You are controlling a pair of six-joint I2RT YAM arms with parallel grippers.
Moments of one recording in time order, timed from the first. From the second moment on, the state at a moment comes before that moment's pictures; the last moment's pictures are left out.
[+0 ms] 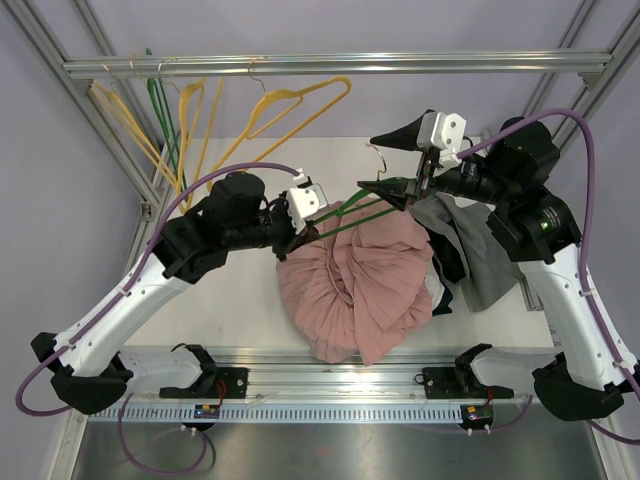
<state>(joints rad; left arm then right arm) -0.83 1.16 1.46 -0.77 0.28 0.28 0.51 1.19 1.71 -0.45 -0.75 -0.40</state>
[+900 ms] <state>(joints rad) -0.76 1.17 1.41 -0.73 0.36 0.29 0.51 1.28 1.83 -0.51 -0.89 -0.43</state>
